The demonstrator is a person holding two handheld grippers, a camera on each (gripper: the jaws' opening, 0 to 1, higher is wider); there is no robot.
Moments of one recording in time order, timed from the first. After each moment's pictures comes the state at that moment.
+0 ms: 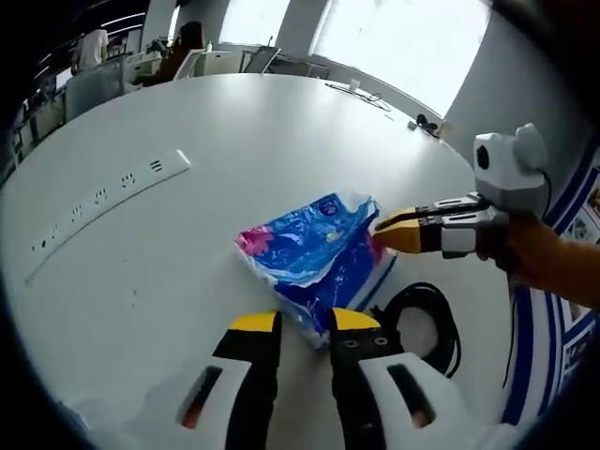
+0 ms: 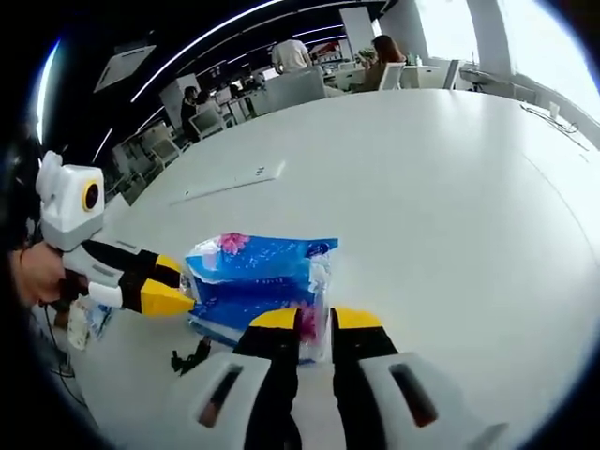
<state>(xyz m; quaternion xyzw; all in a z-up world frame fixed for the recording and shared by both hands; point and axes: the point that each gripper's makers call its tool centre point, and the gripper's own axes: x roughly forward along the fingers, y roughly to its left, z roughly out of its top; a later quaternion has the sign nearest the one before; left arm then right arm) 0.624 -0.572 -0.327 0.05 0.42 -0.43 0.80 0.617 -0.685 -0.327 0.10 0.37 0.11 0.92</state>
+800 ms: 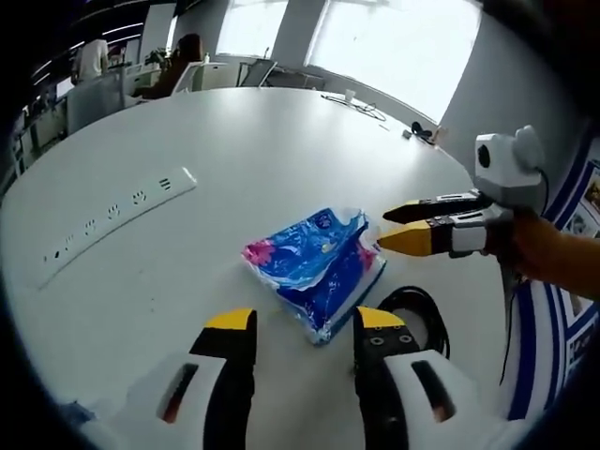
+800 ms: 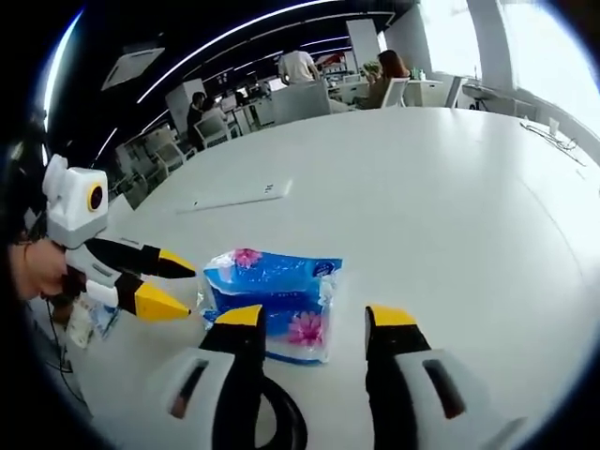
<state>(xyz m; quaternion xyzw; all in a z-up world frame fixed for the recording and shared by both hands) 0.623 -0.559 -0.300 0.05 0.40 -0.44 0.81 0.612 -0.680 -0.291 0.08 0.34 0.11 0.93</state>
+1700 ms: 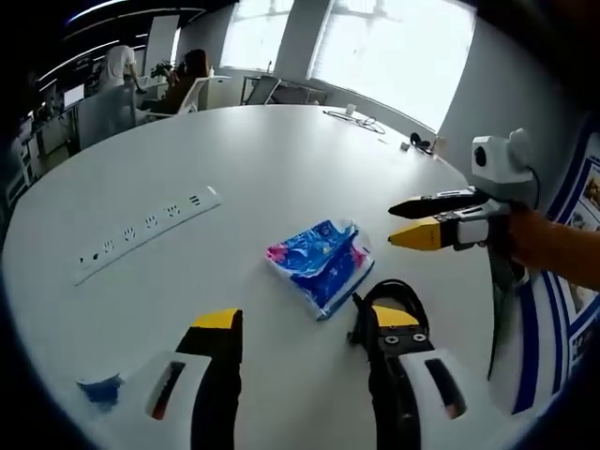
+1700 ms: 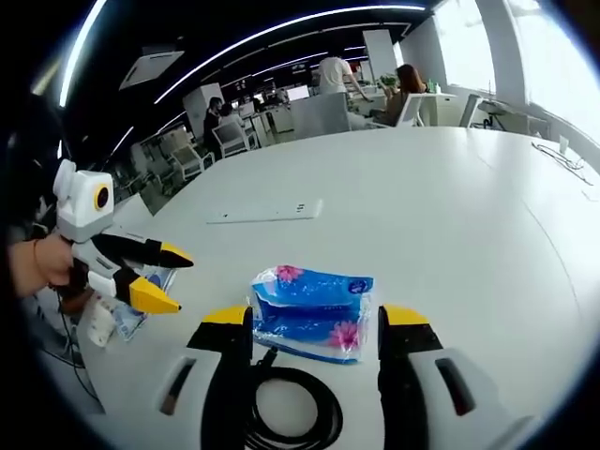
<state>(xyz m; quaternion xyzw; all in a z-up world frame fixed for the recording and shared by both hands) 0.608 -0.512 -0.250 0.04 0.37 -0.43 0.82 0.598 -0.654 -0.243 0.08 0.32 0.15 0.93</state>
